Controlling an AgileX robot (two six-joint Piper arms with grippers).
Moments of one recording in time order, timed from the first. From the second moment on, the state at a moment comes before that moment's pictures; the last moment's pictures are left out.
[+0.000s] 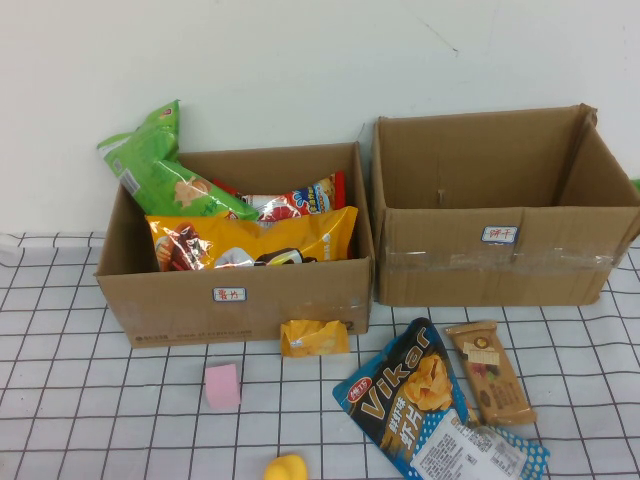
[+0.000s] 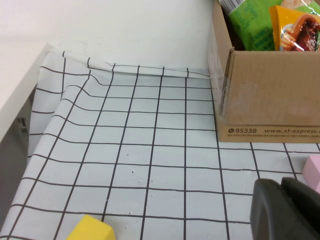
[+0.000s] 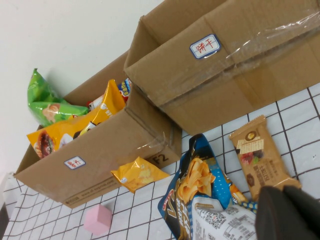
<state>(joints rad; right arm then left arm) -0.05 -0.01 0.03 0.86 0.48 -0.21 0.04 -0.01 0.02 -0.03 0.35 -0.02</state>
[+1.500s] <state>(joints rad) -0.05 -0.01 0.03 -0.13 0.40 0.03 0.04 -0.01 0.02 -0.03 0.36 0.00</state>
